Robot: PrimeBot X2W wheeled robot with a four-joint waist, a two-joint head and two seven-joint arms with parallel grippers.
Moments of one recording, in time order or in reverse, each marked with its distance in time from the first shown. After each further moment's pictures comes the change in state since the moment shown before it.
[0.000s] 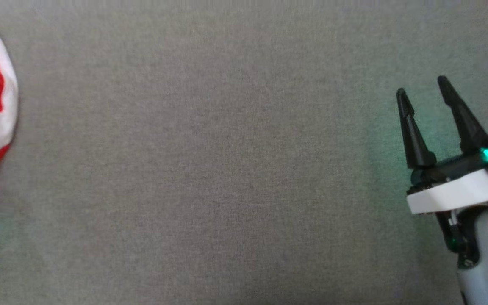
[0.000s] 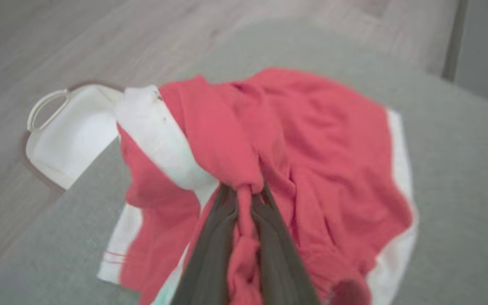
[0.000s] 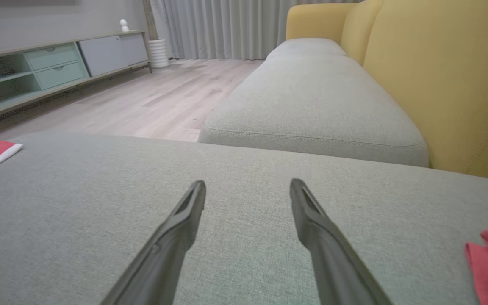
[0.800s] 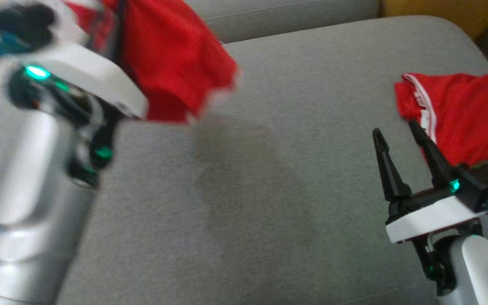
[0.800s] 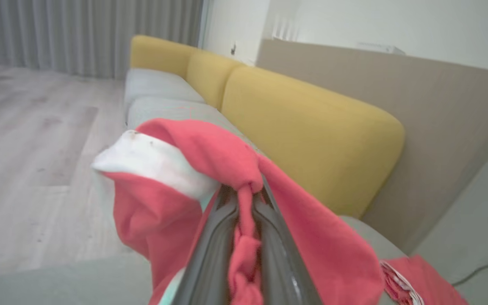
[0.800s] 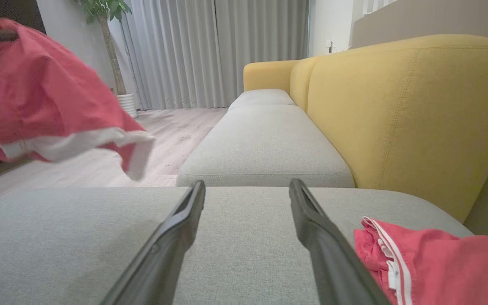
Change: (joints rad) left arm -0.197 -0.252 -0.349 -0.402 0.059 -0.130 -0.114; right arm 0.089 0.058 0.025 0.077 0.018 0.000 -0.010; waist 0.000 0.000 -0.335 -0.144
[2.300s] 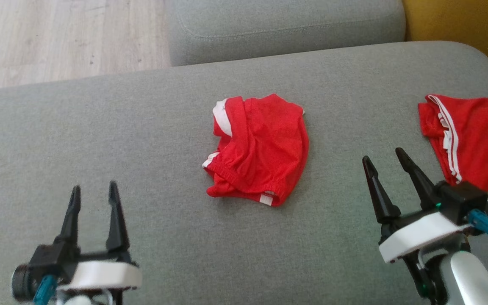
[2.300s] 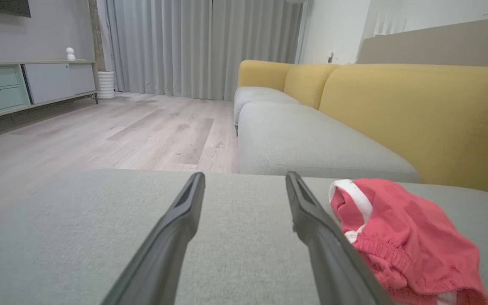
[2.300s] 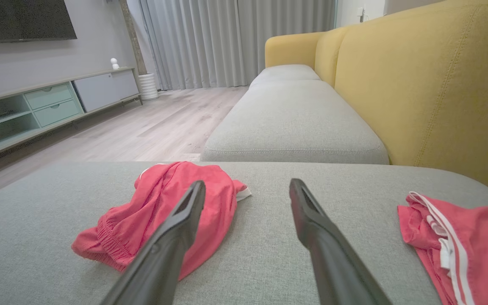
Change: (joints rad) left arm 0.697 0.002 -0.016 -0.029 0.203 0.151 -0.605; right arm 0.042 0.005 0.032 0.089 0.010 0.000 0.009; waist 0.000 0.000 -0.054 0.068
